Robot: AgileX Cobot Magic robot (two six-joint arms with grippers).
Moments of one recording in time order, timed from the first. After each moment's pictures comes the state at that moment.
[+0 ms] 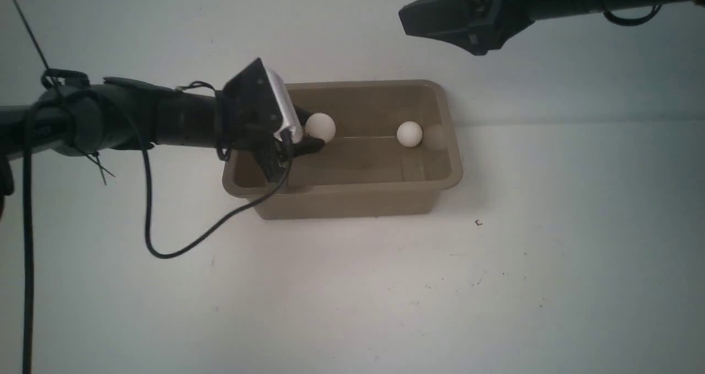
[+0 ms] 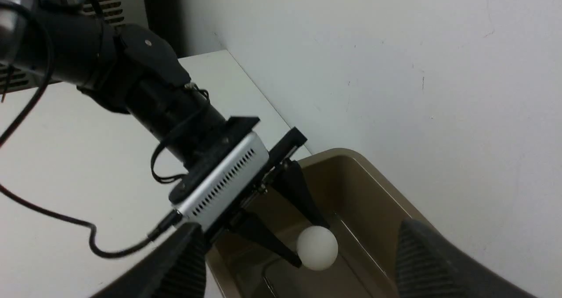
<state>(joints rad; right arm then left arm) 0.26 1.62 -1.54 1.10 0.89 -1.37 -0.10 2.16 -1.50 -1.44 0.71 2.25</state>
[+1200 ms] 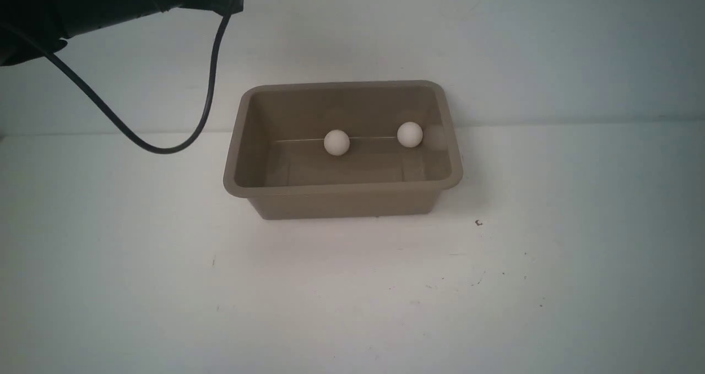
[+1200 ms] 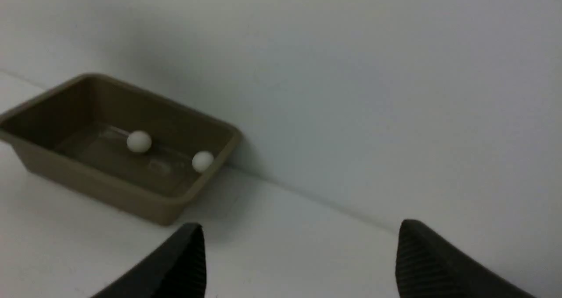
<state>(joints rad) 0.20 0.44 -0.90 0.04 0.90 -0.32 -0.03 1.78 -1.50 -1.68 0.54 1.88</state>
